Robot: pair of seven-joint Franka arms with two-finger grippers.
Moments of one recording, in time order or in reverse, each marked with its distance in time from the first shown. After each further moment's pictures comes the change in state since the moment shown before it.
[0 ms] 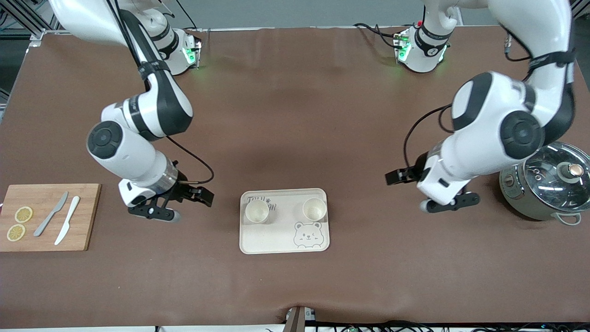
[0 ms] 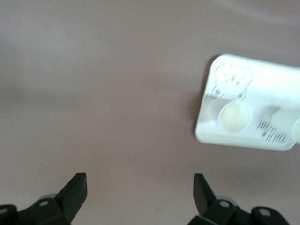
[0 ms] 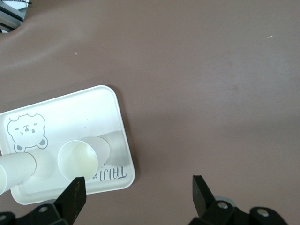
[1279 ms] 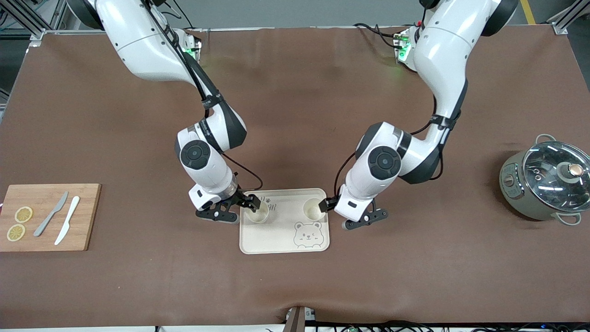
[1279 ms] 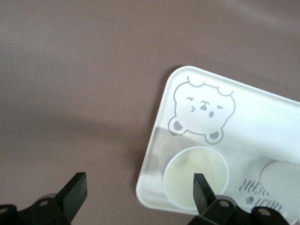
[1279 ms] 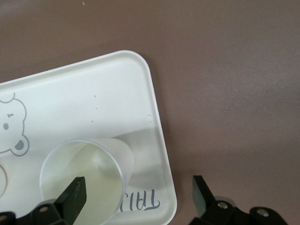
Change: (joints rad) left arm -0.216 0.298 0.028 0.002 0.098 0.449 -0.293; right arm 0.140 0.235 -0.005 0.008 -0.098 0.271 0.152
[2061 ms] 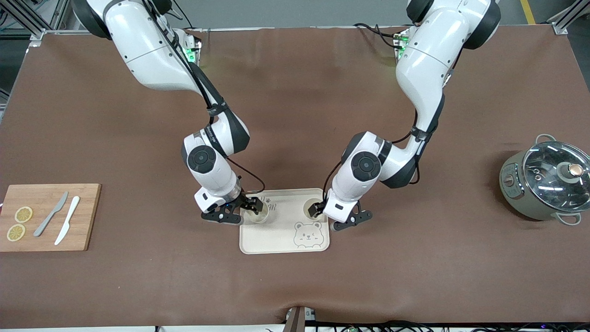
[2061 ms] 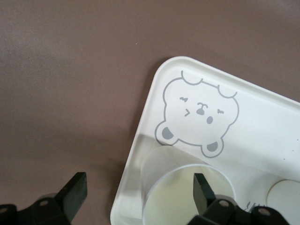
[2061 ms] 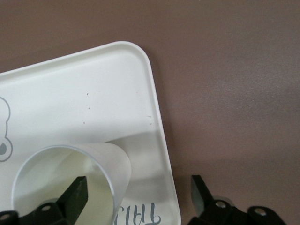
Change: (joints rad) left arm -0.040 0.084 0.015 0.002 0.000 0.134 -0.056; right arm 0.005 0.051 0.000 0.003 -0.007 0.061 0.000
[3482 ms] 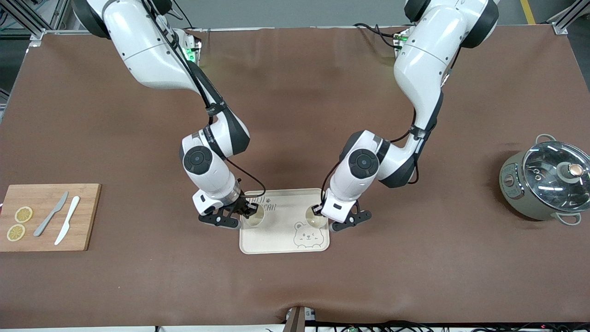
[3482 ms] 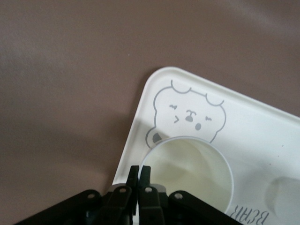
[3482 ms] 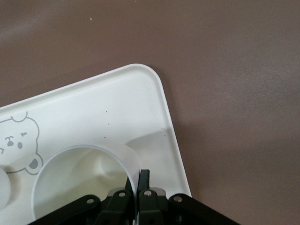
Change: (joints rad) left arm -0.025 -0.005 0.034 0.029 0.000 0.001 -0.018; right arm 0.001 0.000 -0.006 0.086 0.047 -0.076 0.032
